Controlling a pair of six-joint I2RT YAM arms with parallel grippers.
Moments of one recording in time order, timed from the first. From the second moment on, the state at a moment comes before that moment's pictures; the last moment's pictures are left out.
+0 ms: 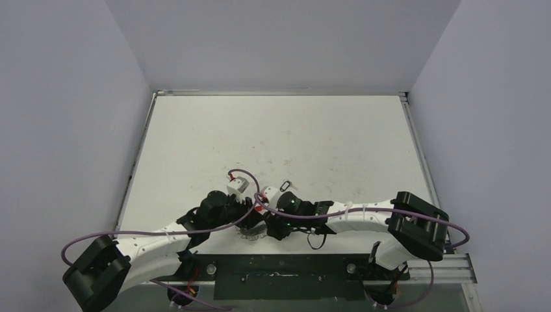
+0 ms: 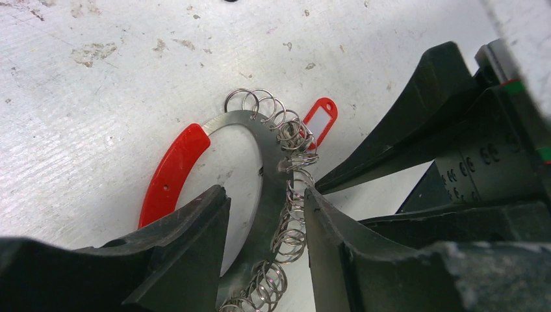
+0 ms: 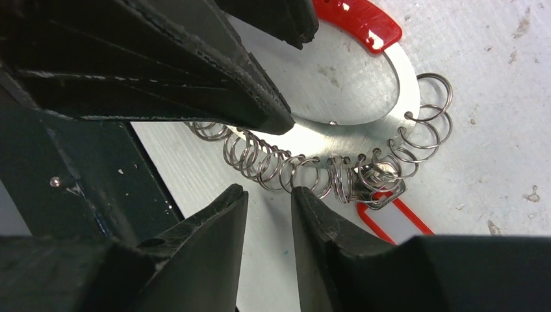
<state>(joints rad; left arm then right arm) -0.77 0.99 0.18 0.32 0.19 -0.54 1.13 1.49 0.66 0.03 -0.14 0.28</state>
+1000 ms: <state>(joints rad) -0.77 0.92 0.18 0.30 0.19 -0.54 1.28 1.50 0.67 0.02 0.17 0.16</state>
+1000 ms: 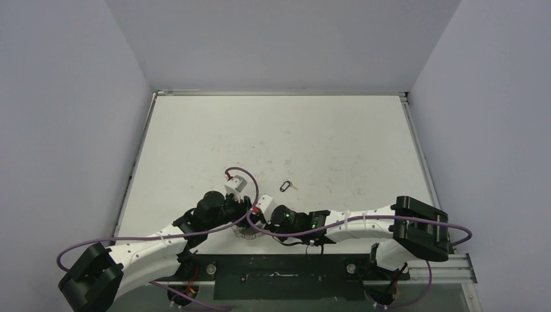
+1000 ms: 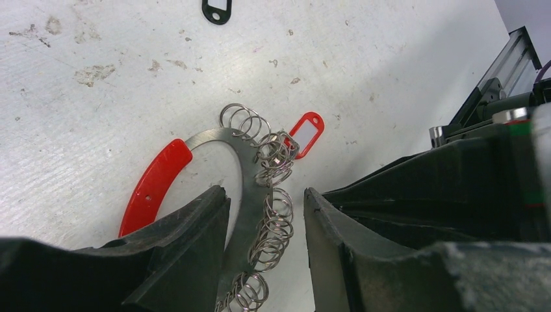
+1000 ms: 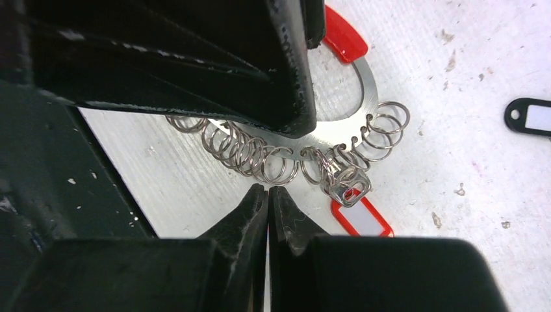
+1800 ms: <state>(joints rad) -0.77 0.85 0.18 0.23 0.18 -0.54 1.29 1.56 0.73 0.00 0.17 0.12</state>
